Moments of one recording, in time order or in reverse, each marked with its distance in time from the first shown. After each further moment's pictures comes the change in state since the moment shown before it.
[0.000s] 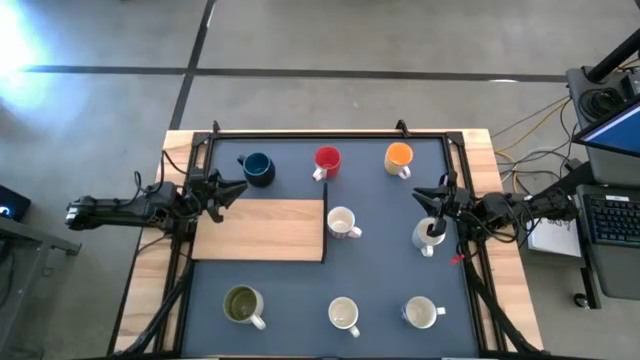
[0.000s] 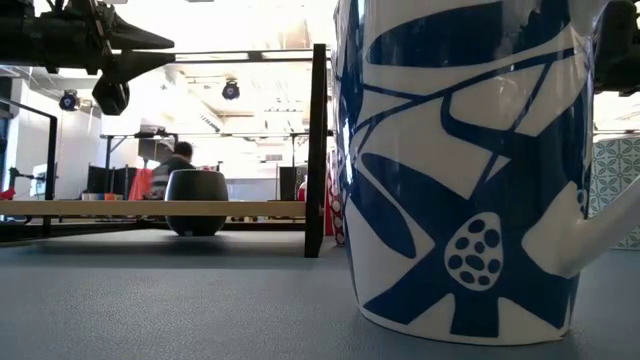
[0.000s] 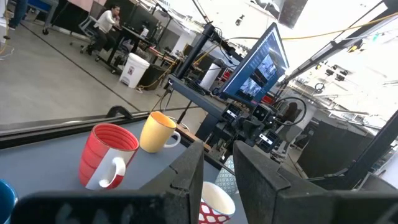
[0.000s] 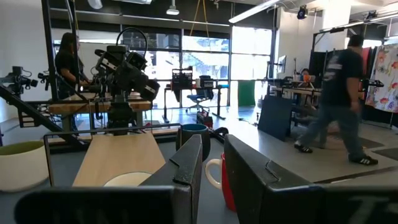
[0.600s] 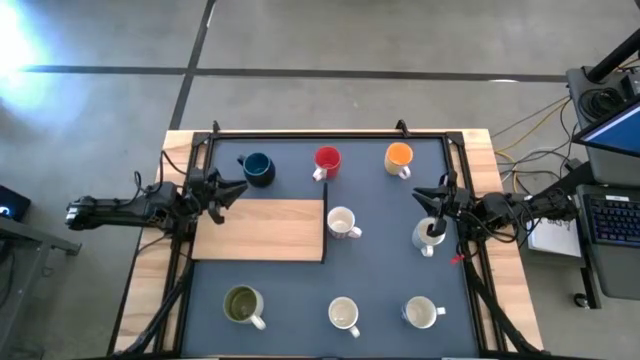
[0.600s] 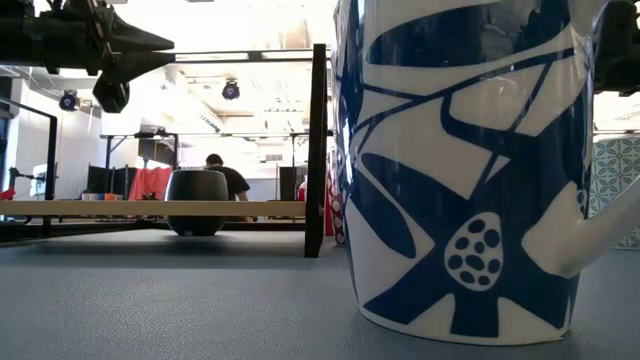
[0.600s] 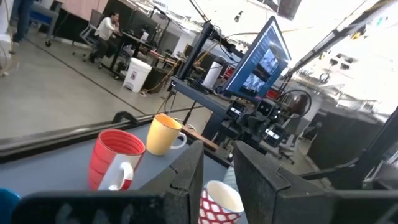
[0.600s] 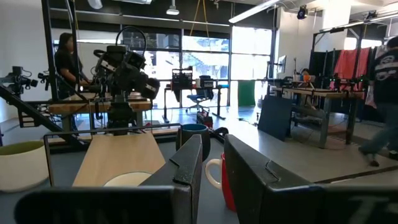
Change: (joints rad) left arm 0.000 0.000 0.000 -0.003 0.000 0.090; right arm 0.000 0.000 0.000 0.000 0.000 0.000
